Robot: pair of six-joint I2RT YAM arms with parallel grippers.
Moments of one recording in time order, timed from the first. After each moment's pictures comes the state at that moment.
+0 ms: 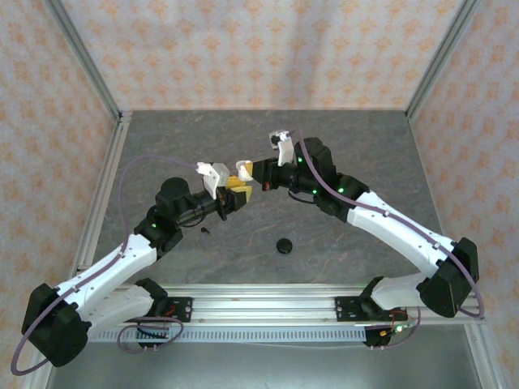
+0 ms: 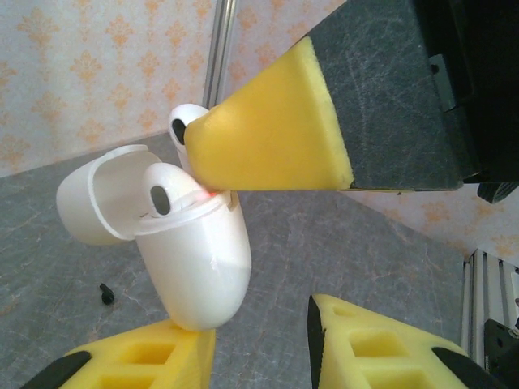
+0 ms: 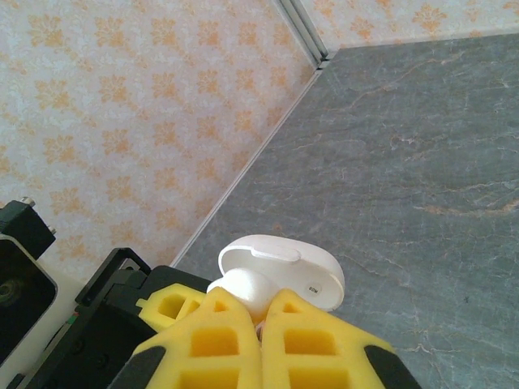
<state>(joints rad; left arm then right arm) -0.53 0.98 0.63 0.25 0.41 -0.18 0.77 1.31 1.18 -0.19 -0.28 0.54</state>
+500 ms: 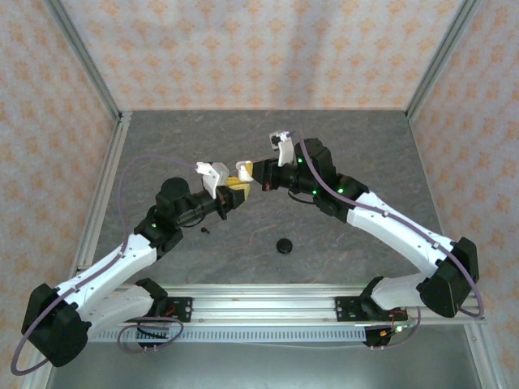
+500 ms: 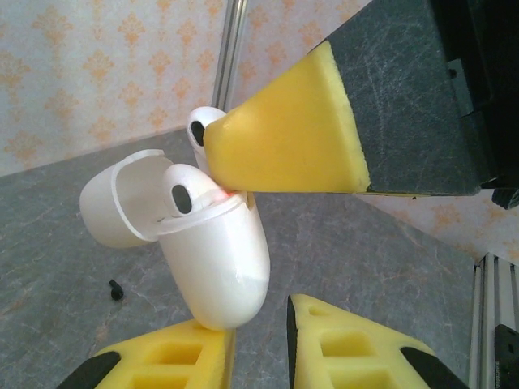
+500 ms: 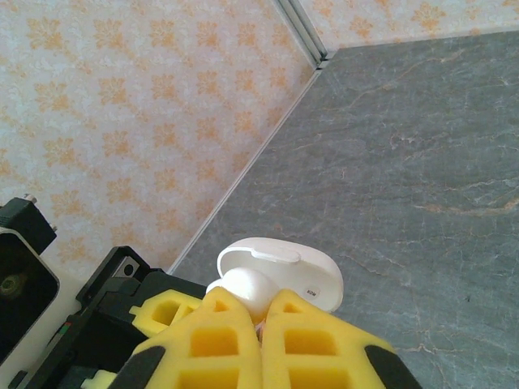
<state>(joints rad) -0.53 0.98 0.63 0.24 0.38 -0.18 0.77 1.31 1.17 -0.18 -0.28 0.55</state>
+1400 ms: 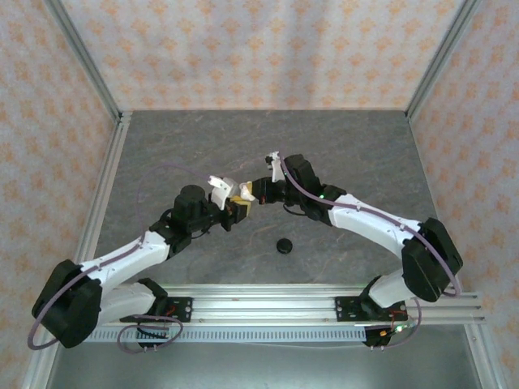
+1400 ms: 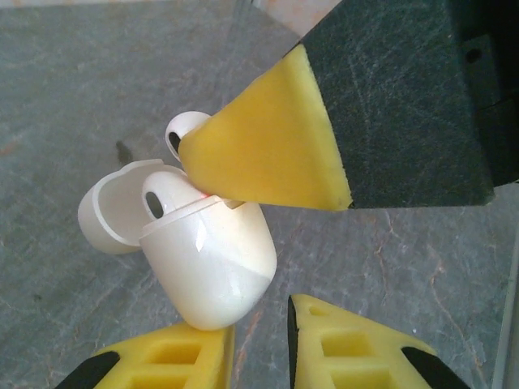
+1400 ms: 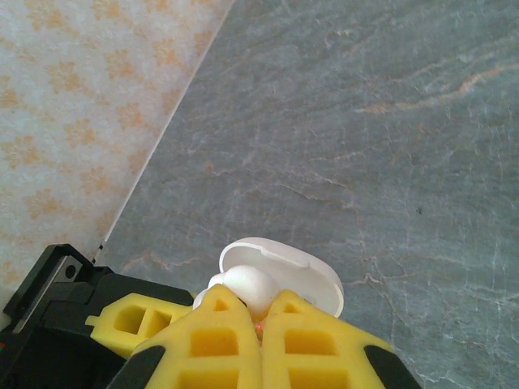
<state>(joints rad) -0.53 1.14 0.50 0.26 0.36 -0.19 0.75 1.46 0.98 -0.05 -0.29 0.60</state>
